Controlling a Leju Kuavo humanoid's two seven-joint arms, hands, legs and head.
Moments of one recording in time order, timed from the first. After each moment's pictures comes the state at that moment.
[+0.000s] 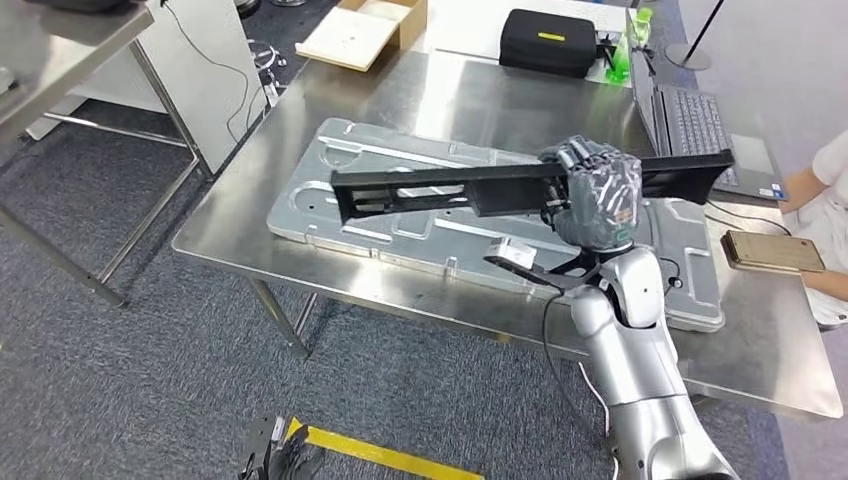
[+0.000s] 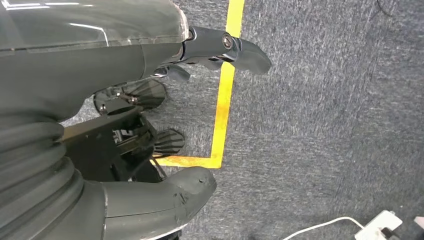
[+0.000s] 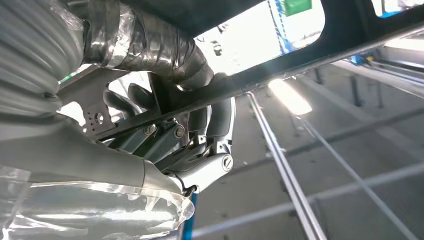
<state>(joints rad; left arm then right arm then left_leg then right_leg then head) -0.25 -0.22 0.90 -0.20 -0.90 -0.15 -0.51 -0.58 0.02 0.10 -1.28 1.10 -0.70 -0.40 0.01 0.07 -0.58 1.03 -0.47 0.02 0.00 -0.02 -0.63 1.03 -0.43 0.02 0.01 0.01</state>
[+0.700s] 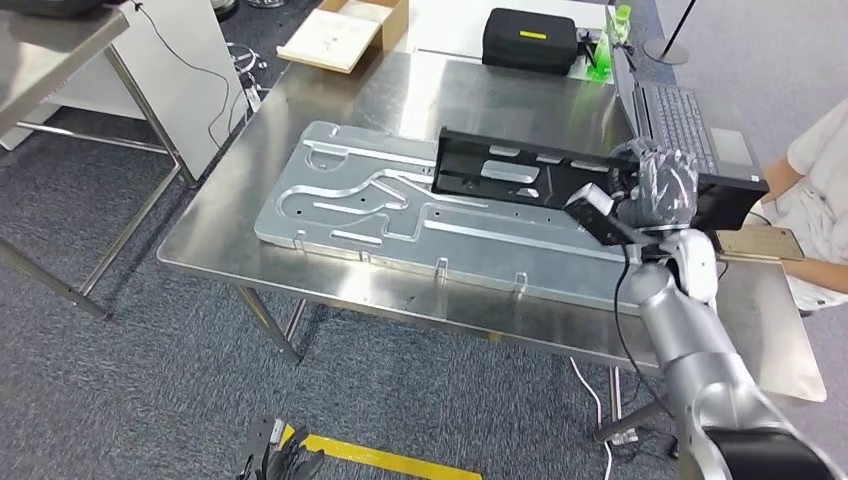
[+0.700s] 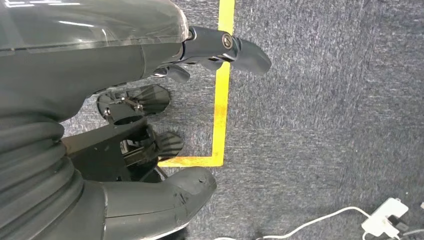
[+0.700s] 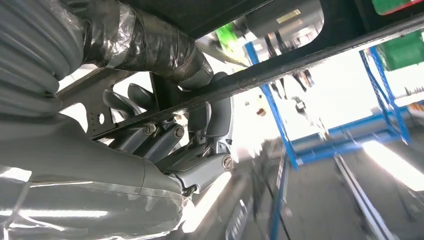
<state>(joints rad) -0.24 -0.22 0.87 -0.20 -0.88 -0.16 -0.52 -0.77 -0.16 0.05 -0.85 0.83 -0.59 -0.38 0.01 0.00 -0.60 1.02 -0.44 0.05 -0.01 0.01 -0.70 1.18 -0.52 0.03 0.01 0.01</state>
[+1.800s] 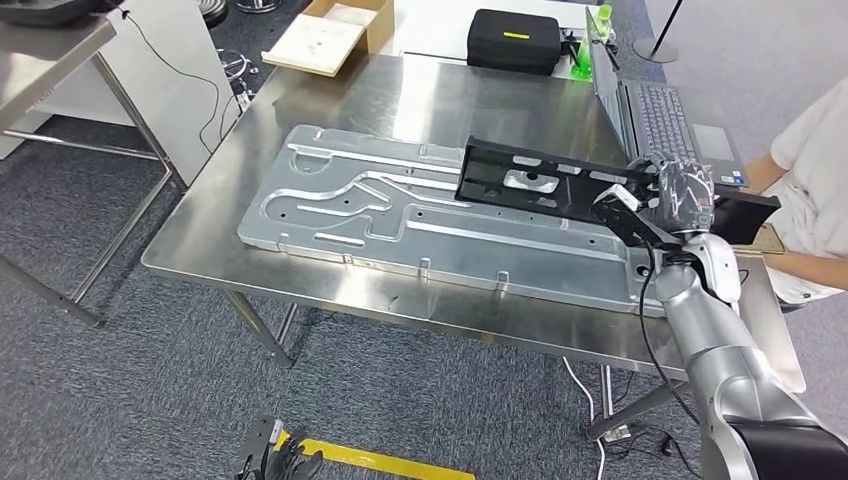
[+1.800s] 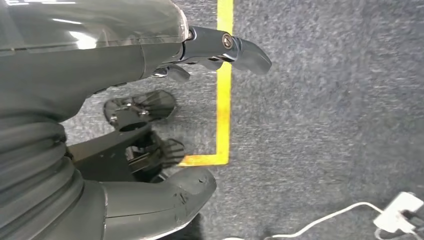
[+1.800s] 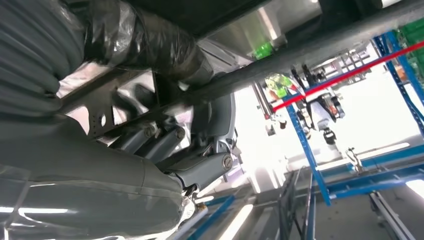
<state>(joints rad) -0.24 -0.20 0.85 -0.20 -0.88 -0.16 -0.51 -0.80 -0.22 0.05 -0.73 0.75 -0.51 -0.41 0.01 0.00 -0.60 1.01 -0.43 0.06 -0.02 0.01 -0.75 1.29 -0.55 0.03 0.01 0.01</state>
